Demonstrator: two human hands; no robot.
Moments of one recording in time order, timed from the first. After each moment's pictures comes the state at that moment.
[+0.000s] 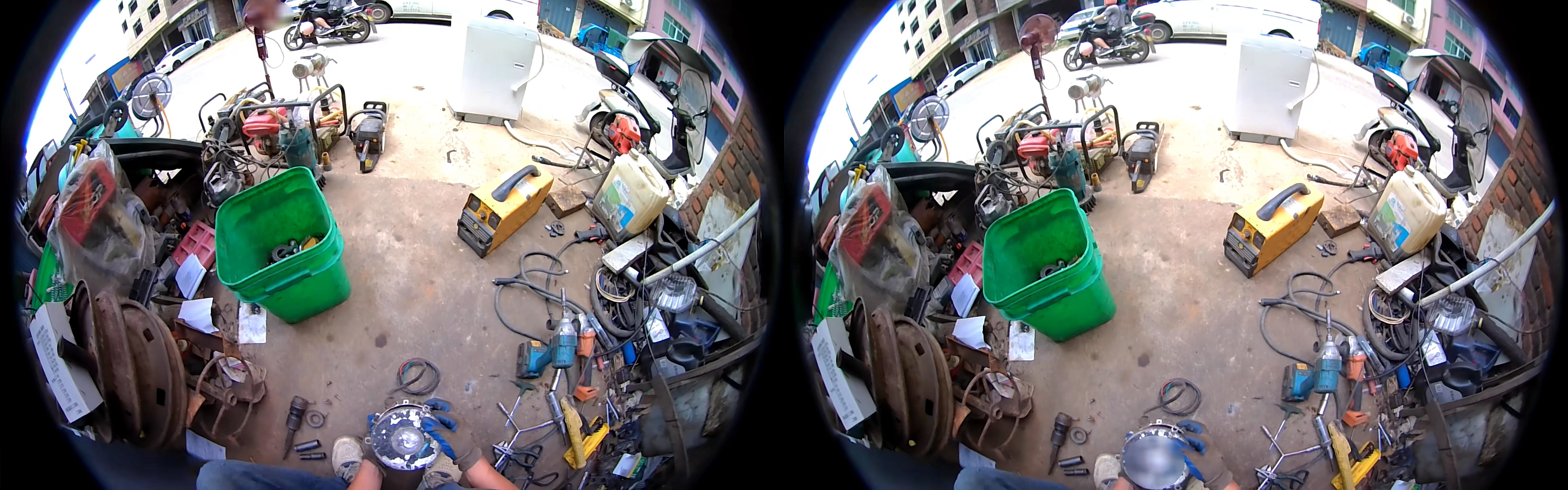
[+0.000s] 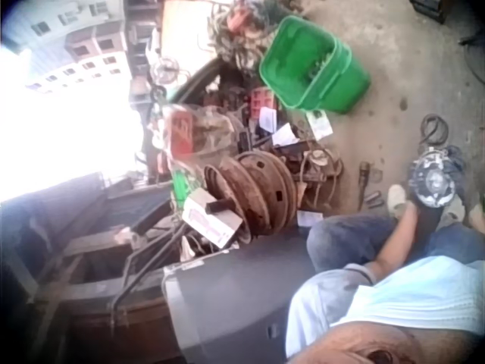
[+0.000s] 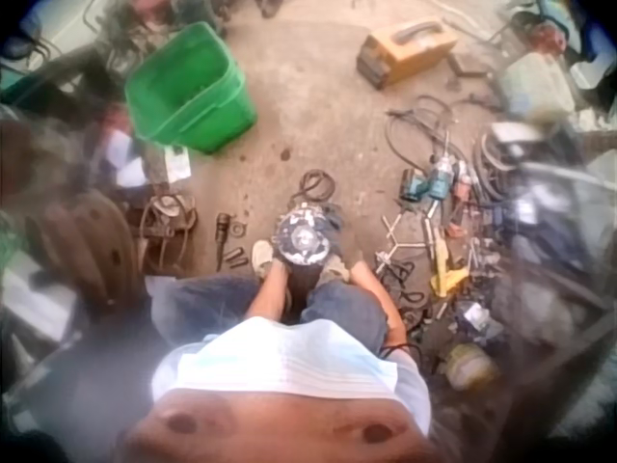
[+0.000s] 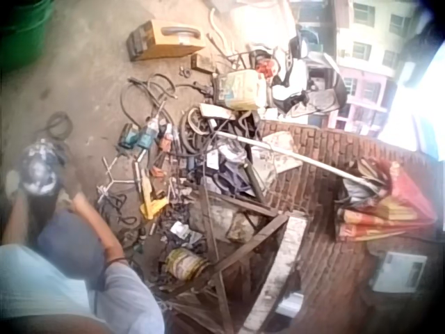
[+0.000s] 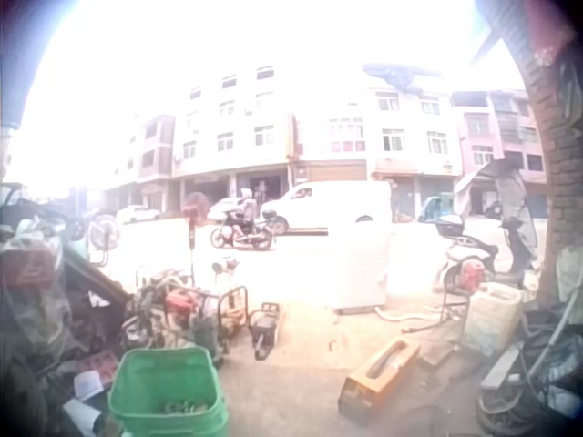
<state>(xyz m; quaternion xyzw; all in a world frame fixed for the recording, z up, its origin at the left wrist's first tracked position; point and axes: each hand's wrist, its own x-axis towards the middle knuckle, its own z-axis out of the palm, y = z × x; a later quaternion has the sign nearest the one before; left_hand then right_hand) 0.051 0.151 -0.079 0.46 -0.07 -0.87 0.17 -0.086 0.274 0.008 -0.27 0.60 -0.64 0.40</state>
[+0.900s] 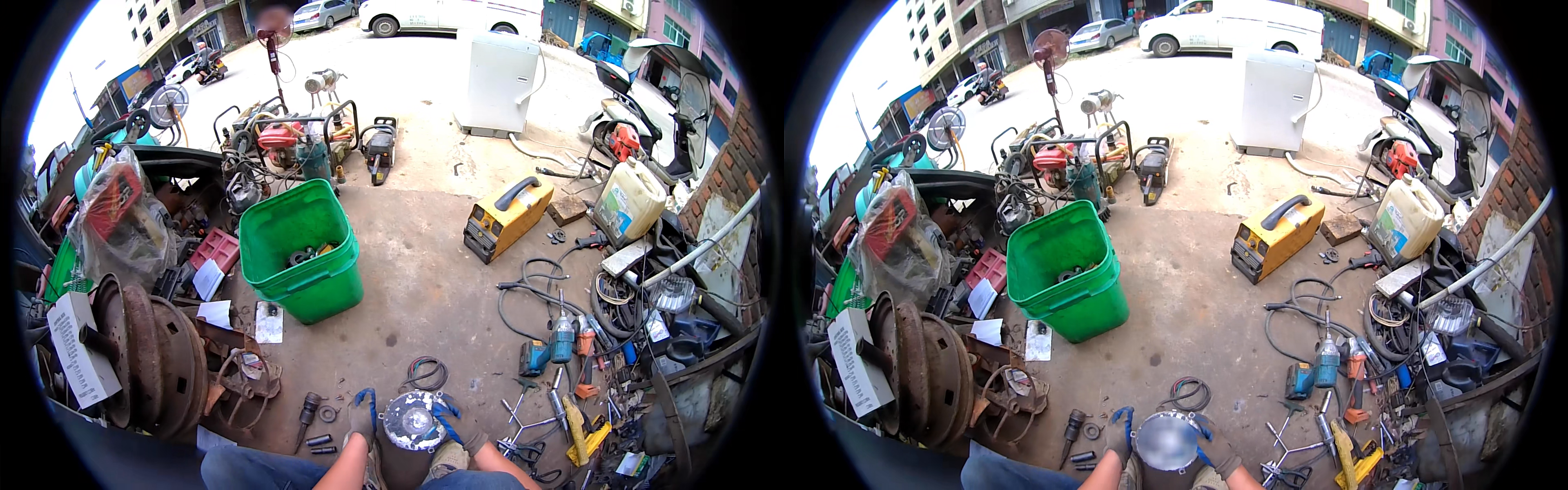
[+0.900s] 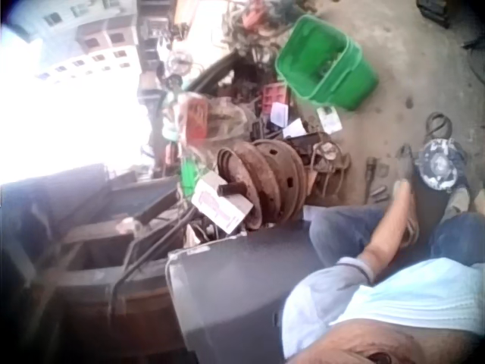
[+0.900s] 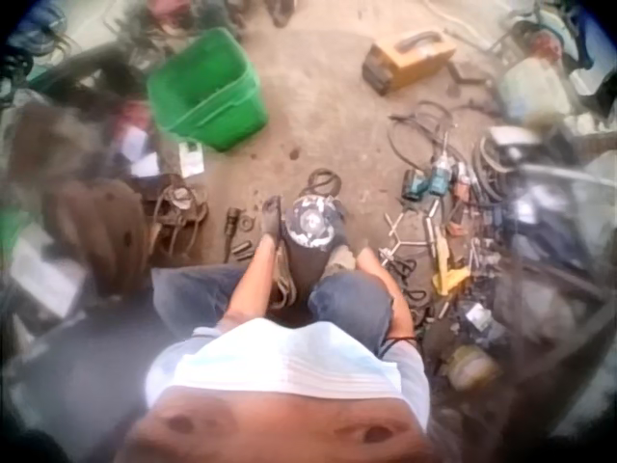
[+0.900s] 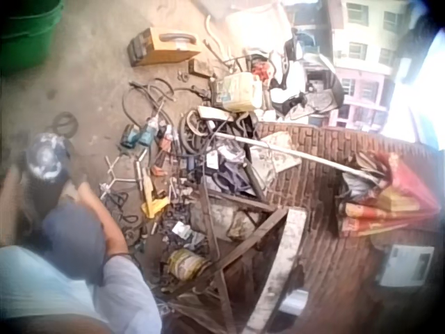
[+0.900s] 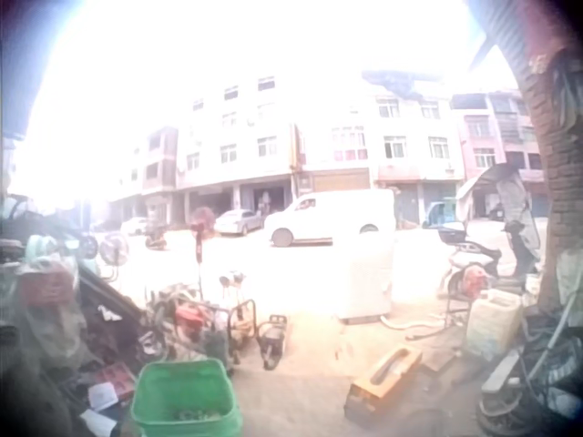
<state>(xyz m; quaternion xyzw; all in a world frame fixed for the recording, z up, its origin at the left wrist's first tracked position) 0.084 0.112 -0.039 0.54 -0.67 -0.47 0.17 -0.094 0.275 0.011 -0.29 0.66 -0.56 0.41</state>
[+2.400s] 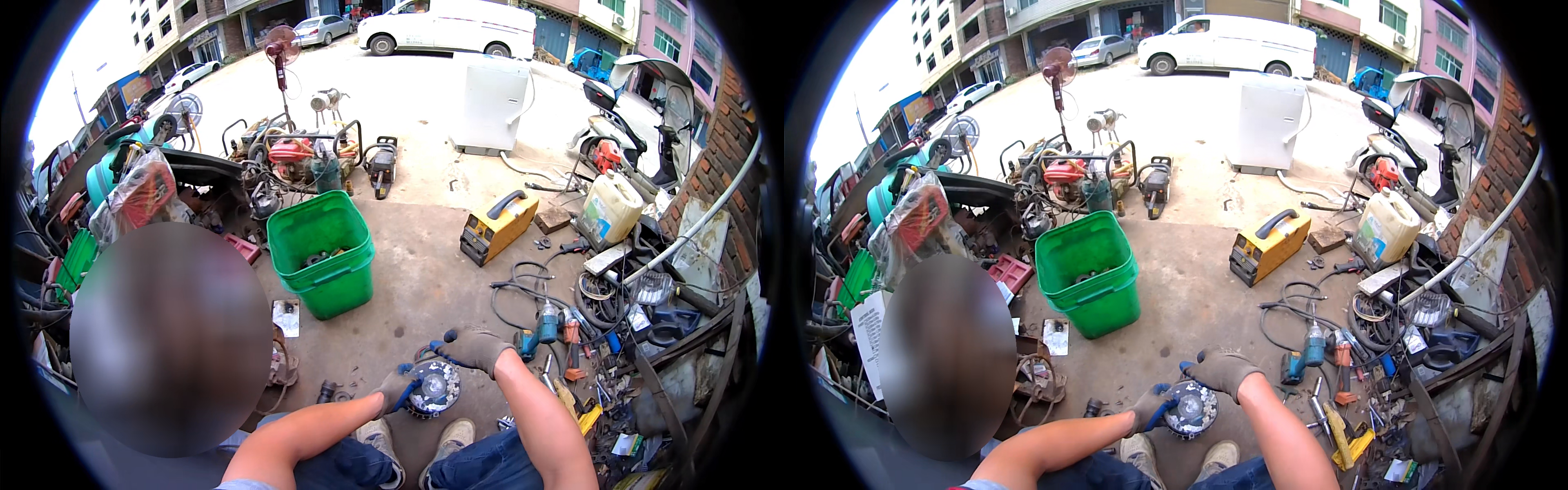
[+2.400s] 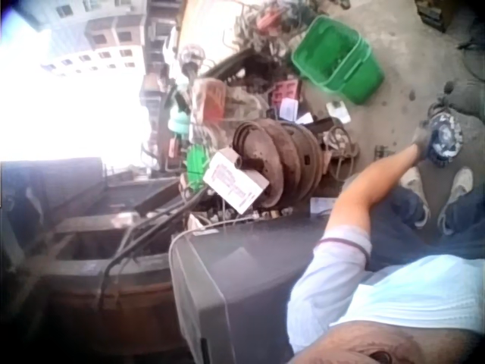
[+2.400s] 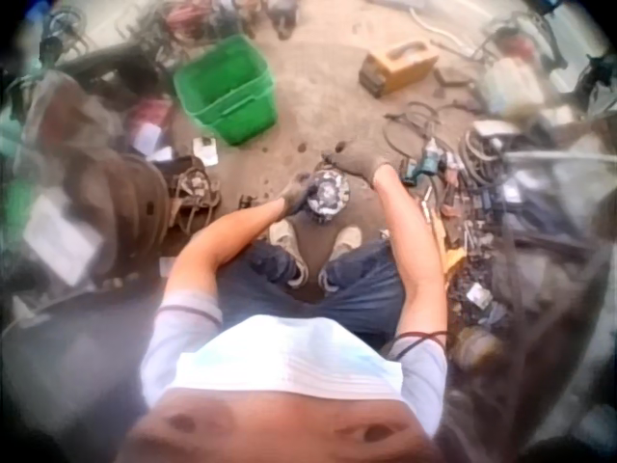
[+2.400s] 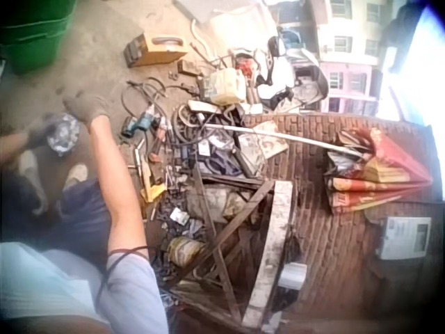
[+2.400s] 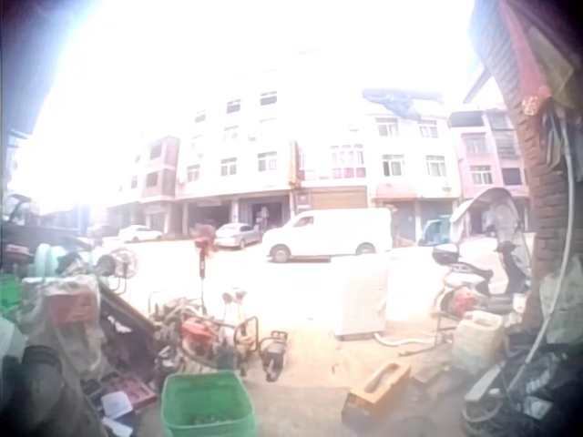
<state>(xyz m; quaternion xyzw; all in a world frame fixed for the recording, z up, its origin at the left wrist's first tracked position) 0.051 0.109 0.097 0.42 -0.49 -0.76 -0.02 -0.126 0.178 0.276 -0.41 0.82 0.00 0.41</state>
